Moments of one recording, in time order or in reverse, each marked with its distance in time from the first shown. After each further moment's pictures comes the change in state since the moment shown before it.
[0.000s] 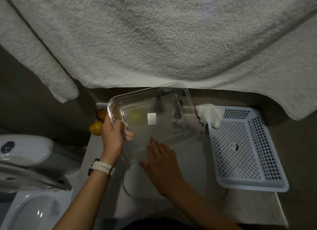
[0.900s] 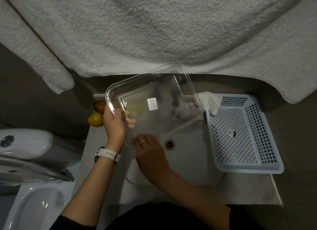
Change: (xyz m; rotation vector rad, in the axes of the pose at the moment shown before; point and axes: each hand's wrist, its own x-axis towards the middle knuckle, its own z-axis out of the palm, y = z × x) left_hand -0.011 0.009 0.011 -0.021 0.051 -0.052; right_hand 0.005 -0.022 0.026 0.125 0.351 -0.165
